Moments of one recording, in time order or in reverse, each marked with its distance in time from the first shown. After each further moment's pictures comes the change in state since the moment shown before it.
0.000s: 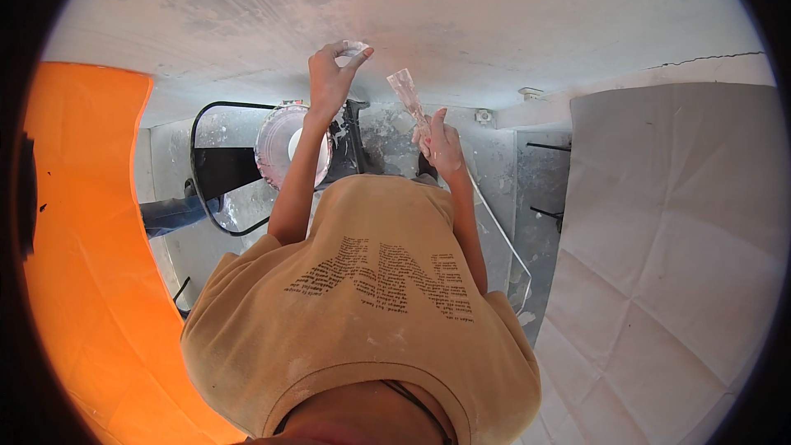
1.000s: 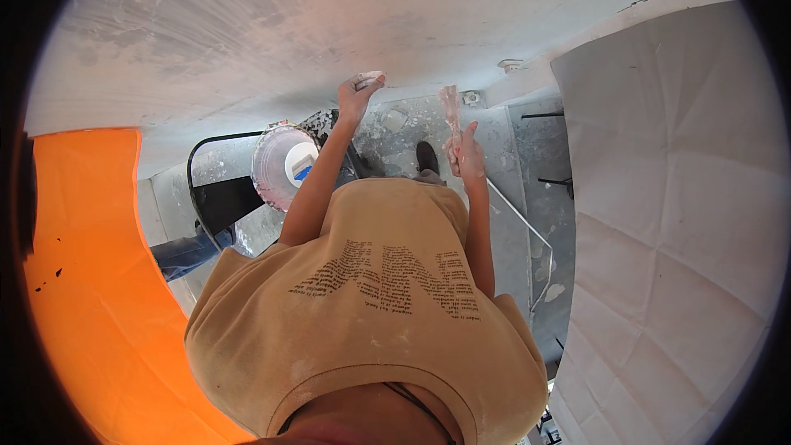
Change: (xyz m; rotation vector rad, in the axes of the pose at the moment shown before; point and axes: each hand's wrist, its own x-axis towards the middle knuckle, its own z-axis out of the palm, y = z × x) left_hand -0.014 -0.095 0.108 -0.624 -0.107 -0.276; right_hand -0.035 0.052 -0.048 0.216 0.354 0.166
